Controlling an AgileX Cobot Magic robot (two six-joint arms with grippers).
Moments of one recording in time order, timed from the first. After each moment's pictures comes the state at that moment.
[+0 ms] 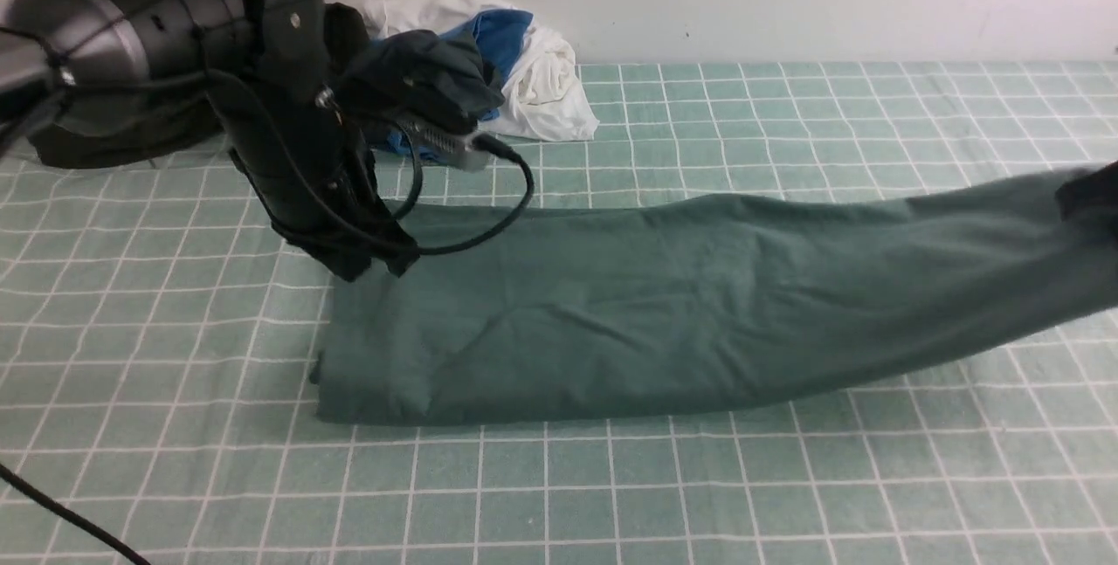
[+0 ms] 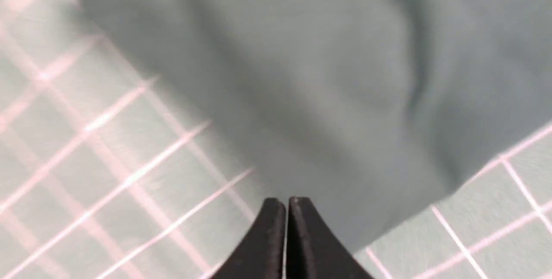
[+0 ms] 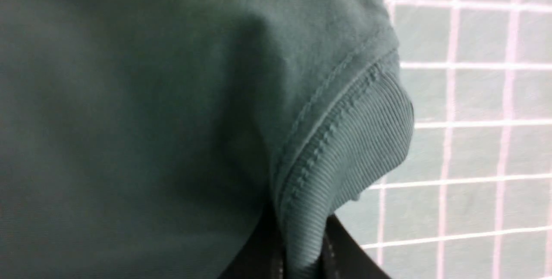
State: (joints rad) right arm -0.13 1.76 -1.48 -0.22 1.01 0.00; left arm -0.29 1.78 -1.53 0.02 1.09 0.33
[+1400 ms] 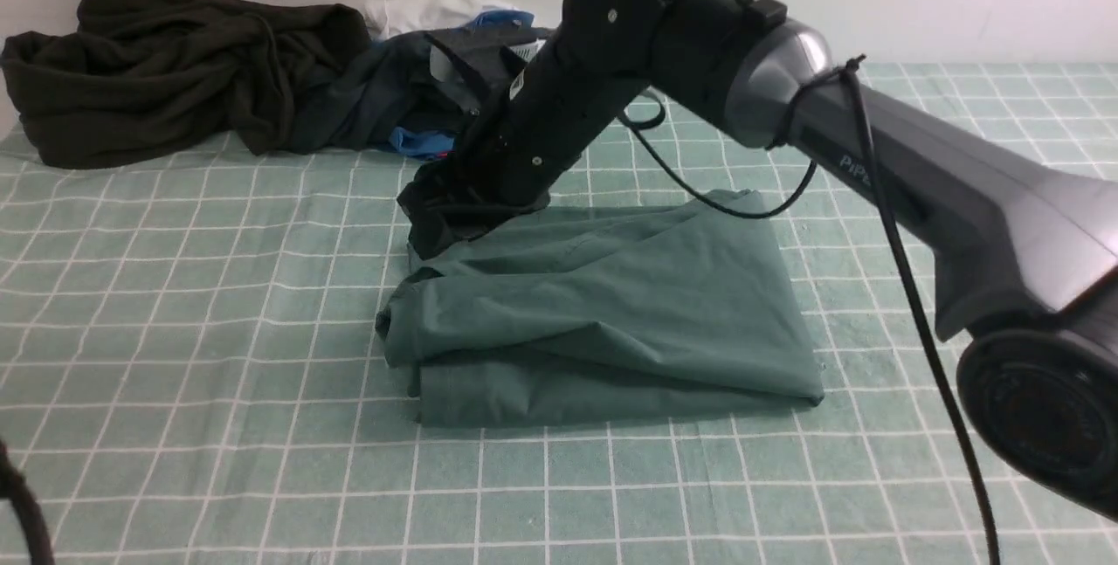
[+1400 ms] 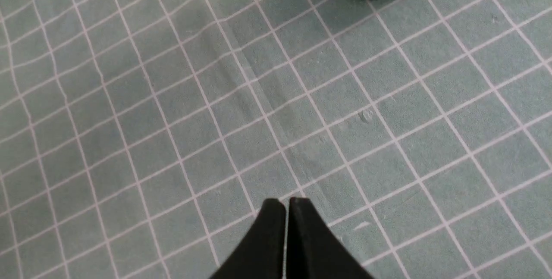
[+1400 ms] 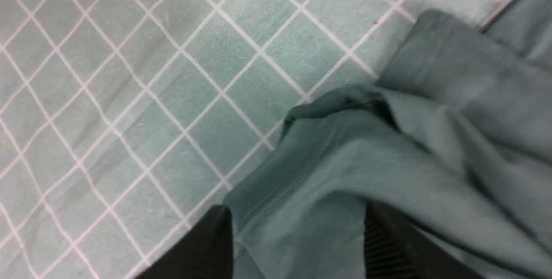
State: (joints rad) right arm 0.63 2.32 -2.34 0.38 1.23 -0.17; left arm -0.29 0.56 -0.82 0.07 1.19 0.17
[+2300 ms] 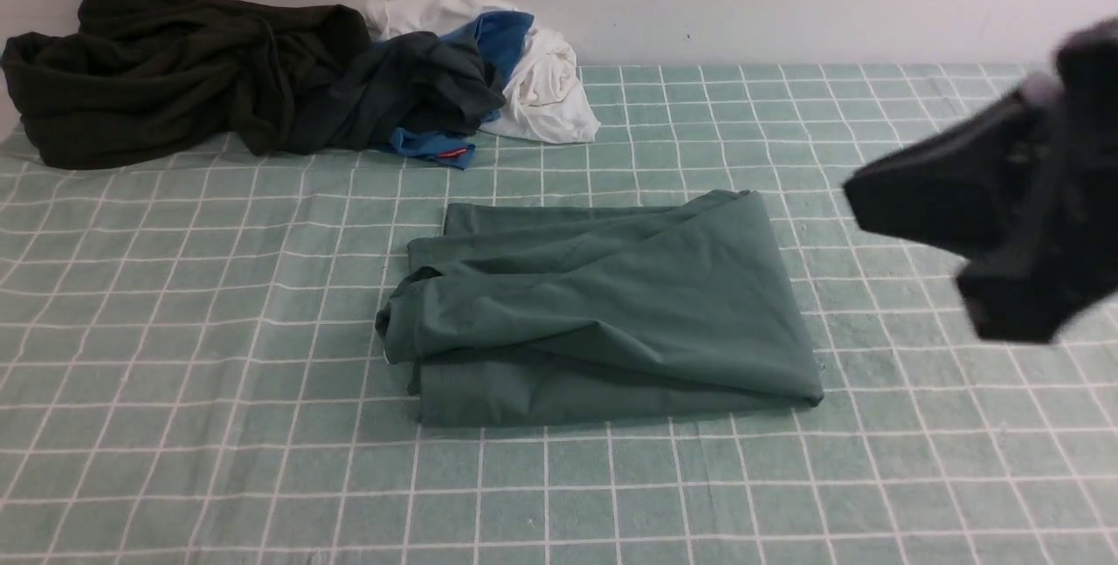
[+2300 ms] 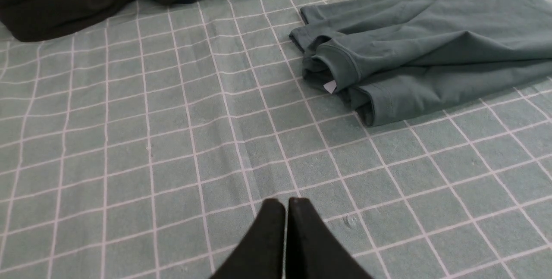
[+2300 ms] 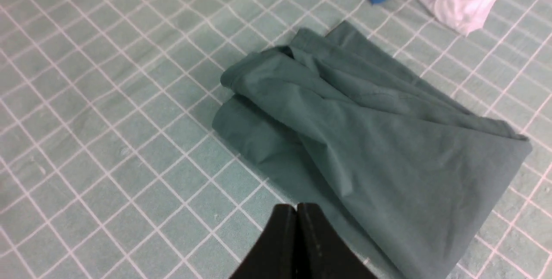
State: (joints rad) right arm 0.62 0.94 -1.10 0.16 0.88 -0.14; left arm -0.29 0.12 -0.55 0.08 0.96 -0.02
